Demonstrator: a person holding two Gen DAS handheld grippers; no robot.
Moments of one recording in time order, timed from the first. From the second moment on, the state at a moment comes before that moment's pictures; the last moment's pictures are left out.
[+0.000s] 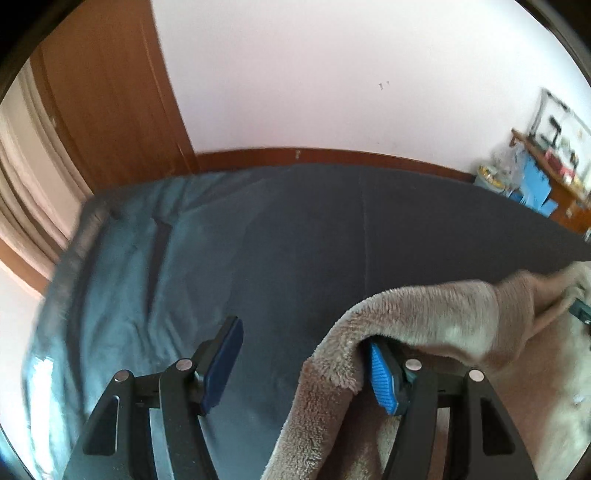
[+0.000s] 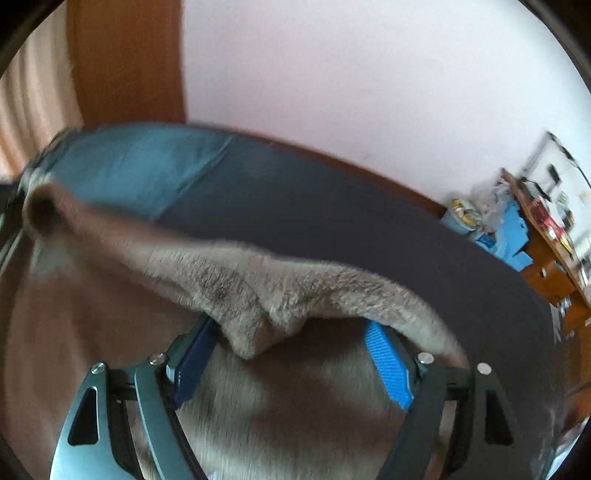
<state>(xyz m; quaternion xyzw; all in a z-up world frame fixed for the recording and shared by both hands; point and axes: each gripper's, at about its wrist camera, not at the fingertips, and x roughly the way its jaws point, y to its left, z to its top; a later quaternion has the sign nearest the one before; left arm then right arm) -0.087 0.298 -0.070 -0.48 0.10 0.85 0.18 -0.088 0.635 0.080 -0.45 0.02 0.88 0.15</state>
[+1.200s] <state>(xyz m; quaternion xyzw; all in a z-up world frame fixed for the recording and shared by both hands) 0.151 0.023 -0.069 -0.47 0.07 0.83 0.29 0.215 0.413 0.082 -0.45 0.02 0.89 -0.04</state>
